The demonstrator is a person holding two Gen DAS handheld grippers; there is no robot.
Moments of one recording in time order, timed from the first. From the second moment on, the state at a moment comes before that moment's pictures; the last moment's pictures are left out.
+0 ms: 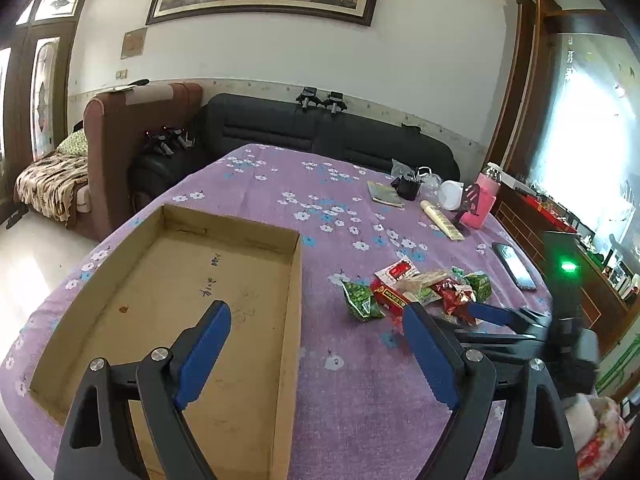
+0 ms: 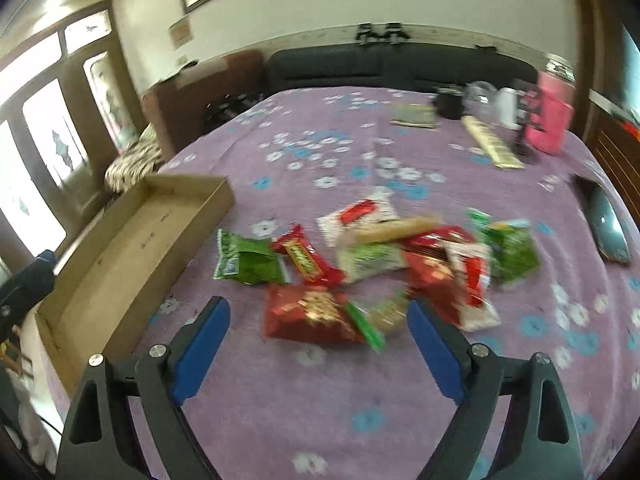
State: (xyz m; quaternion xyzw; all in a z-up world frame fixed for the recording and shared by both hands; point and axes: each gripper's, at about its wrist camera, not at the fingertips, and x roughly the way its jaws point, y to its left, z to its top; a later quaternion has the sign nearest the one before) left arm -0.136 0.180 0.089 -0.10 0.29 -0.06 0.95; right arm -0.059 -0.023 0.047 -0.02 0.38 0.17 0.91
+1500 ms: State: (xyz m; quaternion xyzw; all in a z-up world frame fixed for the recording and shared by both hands) left arm -0.011 0.100 0.036 -0.02 0.43 -0.17 0.89; right arm -0.054 -0.069 0.024 0.10 0.40 0.18 0.89
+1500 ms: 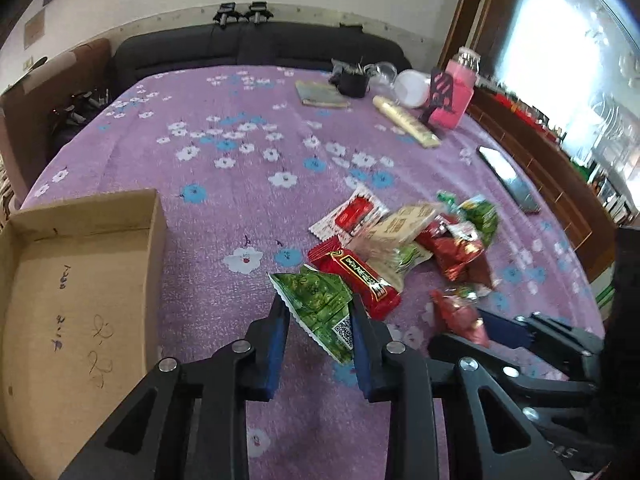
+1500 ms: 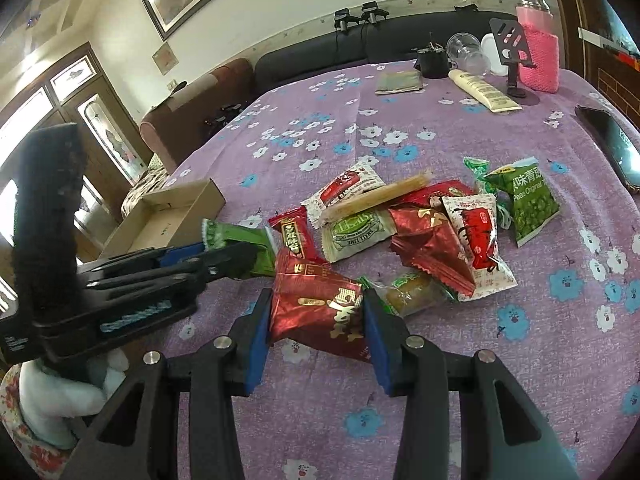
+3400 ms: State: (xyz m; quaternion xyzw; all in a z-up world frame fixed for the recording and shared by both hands) left arm -0.181 0.364 0.078 -0.23 0.30 0.05 0.93; right arm -0.123 0.190 0.052 -0.05 0.42 0.37 0.83
